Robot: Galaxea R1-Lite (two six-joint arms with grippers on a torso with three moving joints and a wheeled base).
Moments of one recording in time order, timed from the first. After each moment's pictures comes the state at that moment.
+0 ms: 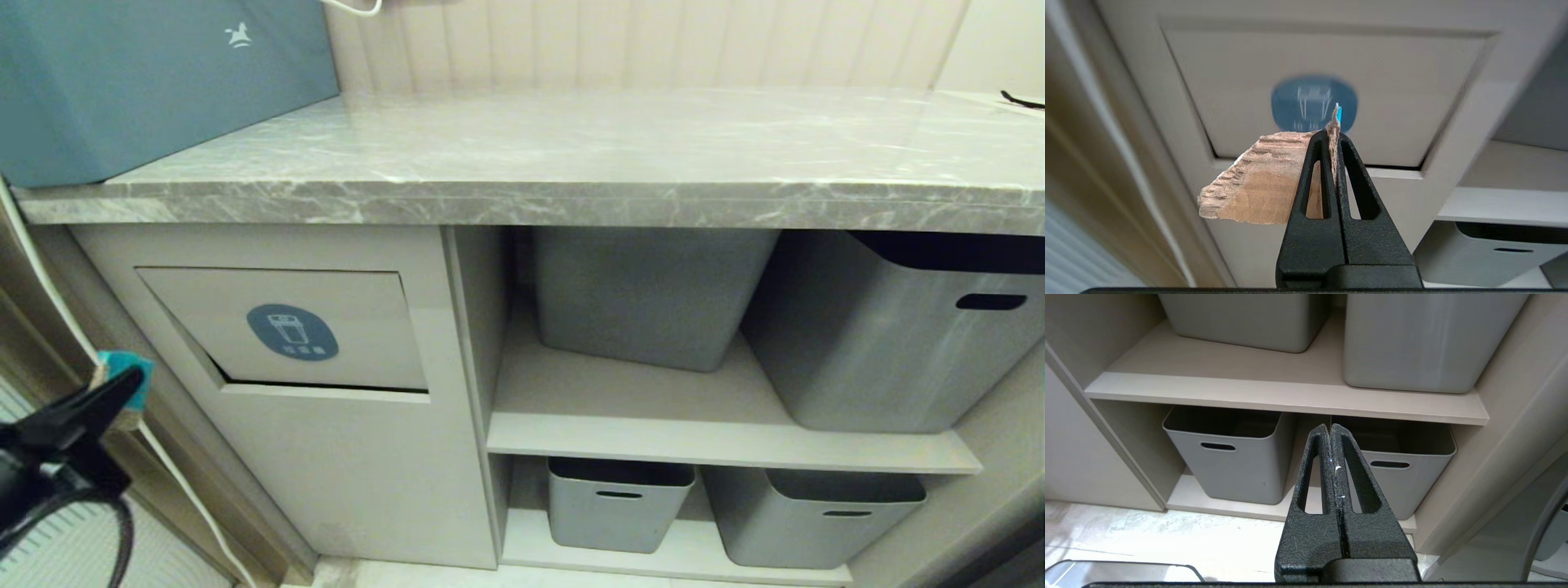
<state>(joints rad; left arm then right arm) -0.09 1.06 -0.23 -0.90 0.07 0.01 0.01 0.00 0.00 0.00 0.00 -0.01</state>
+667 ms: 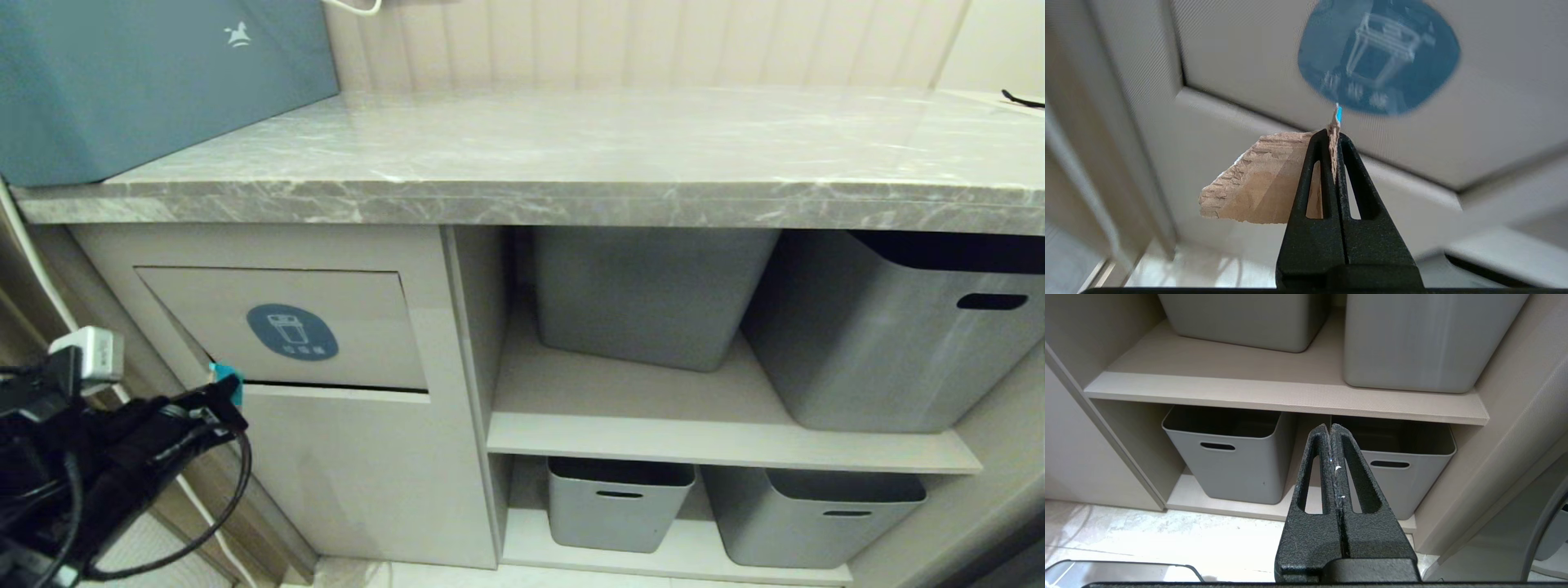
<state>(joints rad) -0.05 1.62 -0.24 -1.28 0.11 -0.29 0.01 0.00 0.00 0.00 0.00 -0.01</state>
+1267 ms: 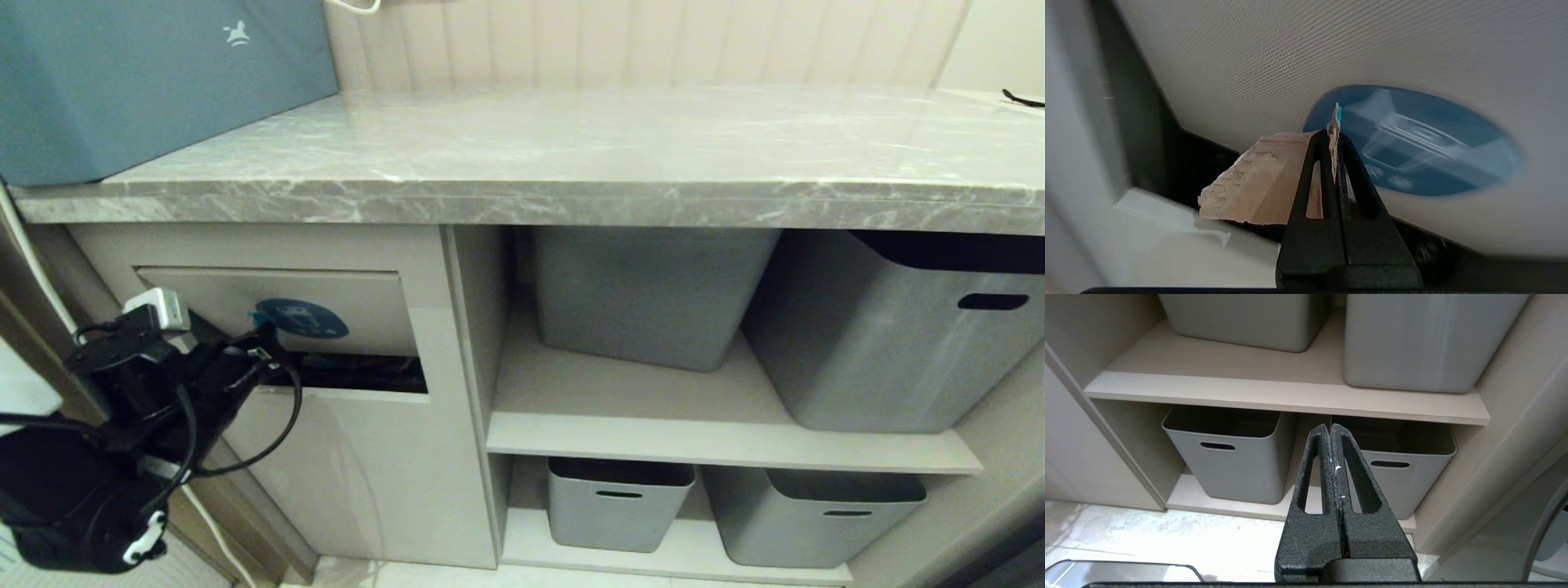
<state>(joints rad) -0.03 1.96 -0.50 -1.52 0.12 -0.32 0.01 0.00 0.00 0.00 0.00 -0.01</state>
